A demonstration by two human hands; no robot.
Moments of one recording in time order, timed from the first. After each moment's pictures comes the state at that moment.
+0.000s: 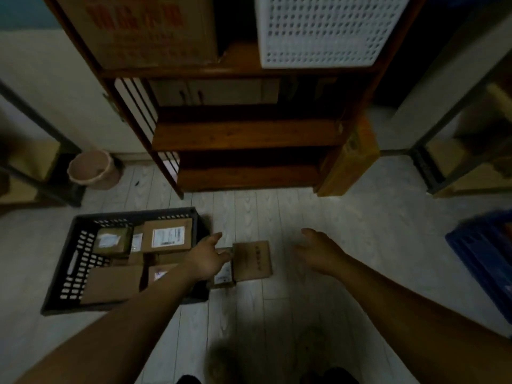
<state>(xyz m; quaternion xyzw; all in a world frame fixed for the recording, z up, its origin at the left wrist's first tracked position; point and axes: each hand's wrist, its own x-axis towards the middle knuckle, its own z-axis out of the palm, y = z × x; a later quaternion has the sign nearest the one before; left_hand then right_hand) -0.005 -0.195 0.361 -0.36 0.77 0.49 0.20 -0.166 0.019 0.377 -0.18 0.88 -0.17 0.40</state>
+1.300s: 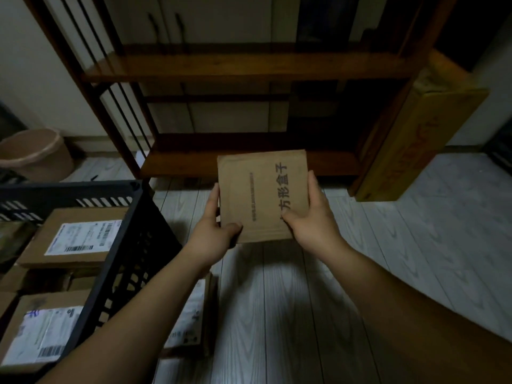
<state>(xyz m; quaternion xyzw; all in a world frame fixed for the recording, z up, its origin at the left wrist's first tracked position) -0.126 -0.212 0.010 -0.32 0.69 0.64 -0.12 -0.256 -0.079 0.000 -0.22 0.82 -0.50 0.16</state>
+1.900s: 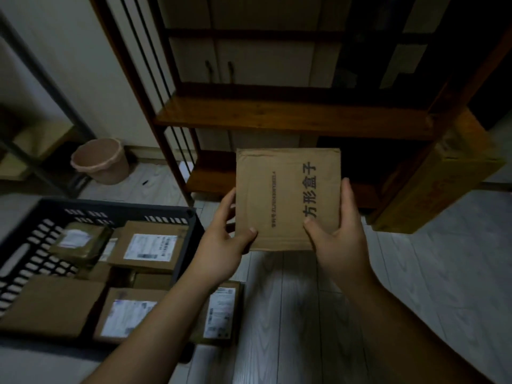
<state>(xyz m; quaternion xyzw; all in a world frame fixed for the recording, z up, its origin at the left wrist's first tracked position) -0.086 -0.209 0.176 -0.32 0.71 0.59 -0.20 -0.216 -0.077 0.166 -0.23 0.80 -0.54 0.12</state>
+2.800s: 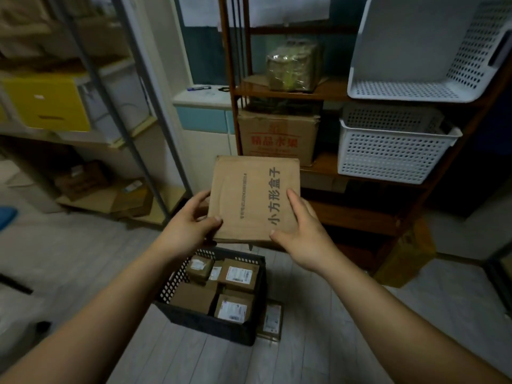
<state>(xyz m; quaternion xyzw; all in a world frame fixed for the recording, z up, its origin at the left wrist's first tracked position) 0.178 -0.191 0.721 -0.40 0.69 0.56 -0.23 0.003 -0.054 0.704 -0.43 0.74 -0.45 0.27</state>
